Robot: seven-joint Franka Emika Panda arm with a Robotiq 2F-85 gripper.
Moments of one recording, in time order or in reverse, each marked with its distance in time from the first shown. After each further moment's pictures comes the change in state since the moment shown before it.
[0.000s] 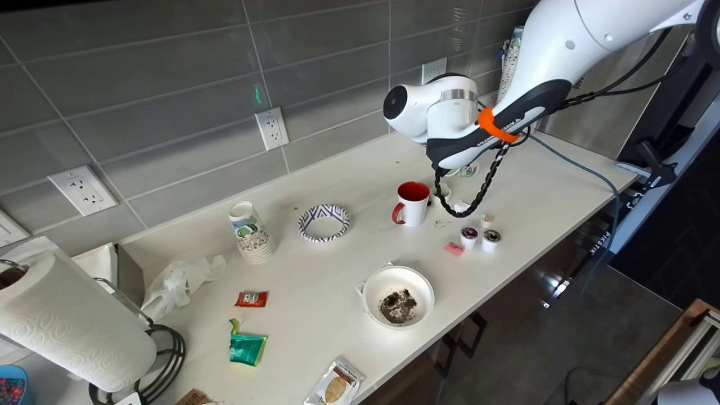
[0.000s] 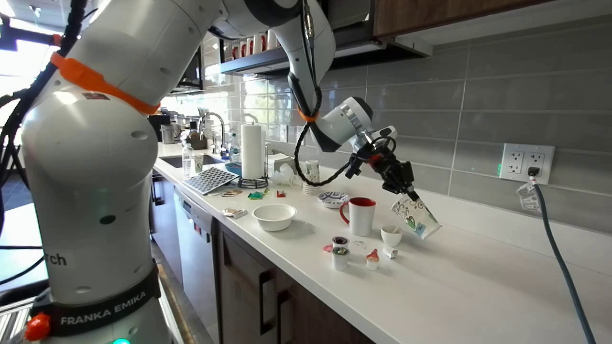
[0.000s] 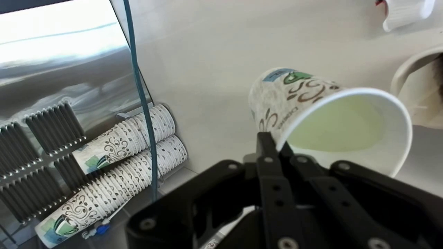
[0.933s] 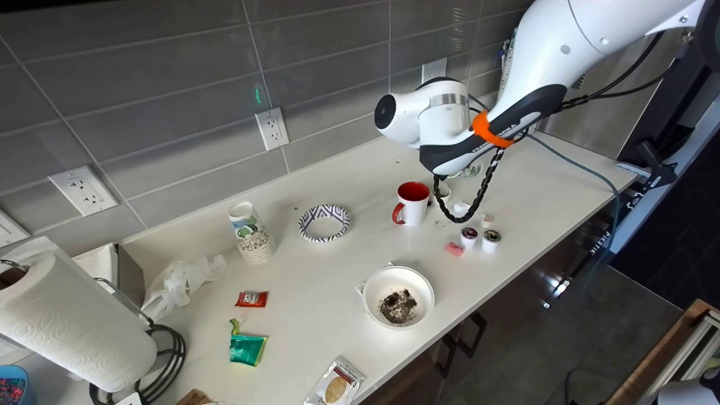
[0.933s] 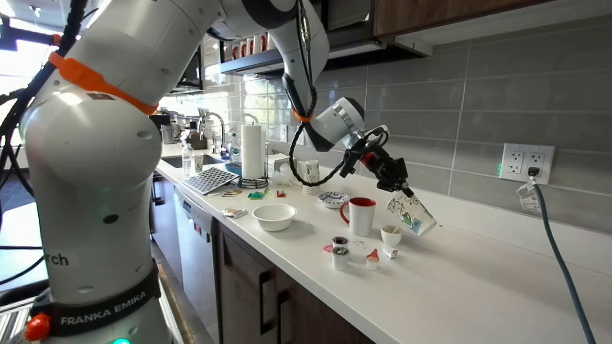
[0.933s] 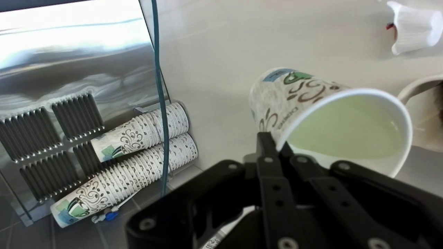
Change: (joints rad) arm 0.042 0.002 0.006 0.002 -0.026 -0.102 -0.032
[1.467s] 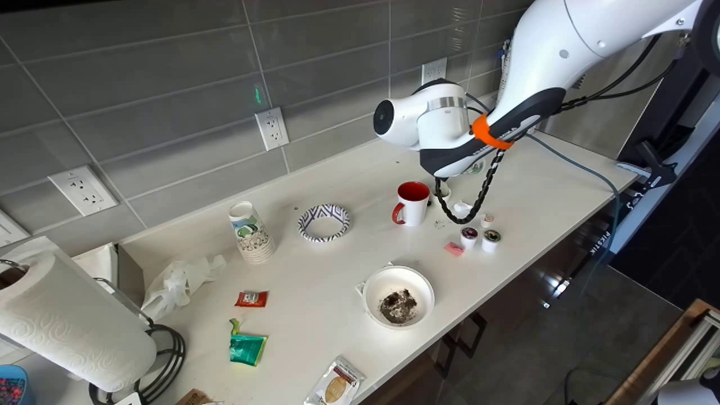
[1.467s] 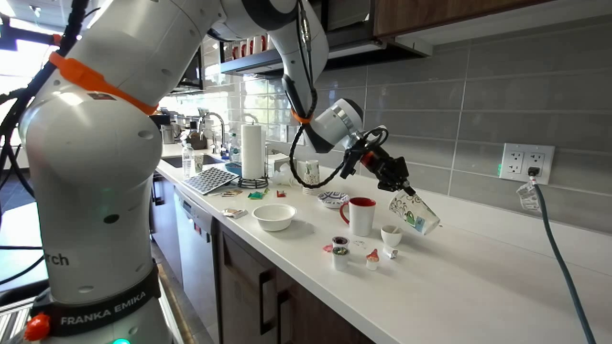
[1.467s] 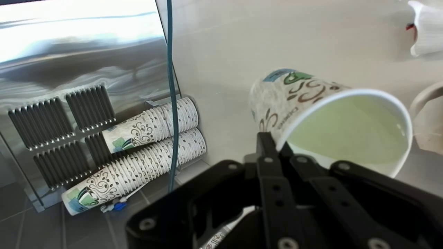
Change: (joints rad) arm 0.006 0.007 0.002 0.000 -0.042 -0.028 0.000
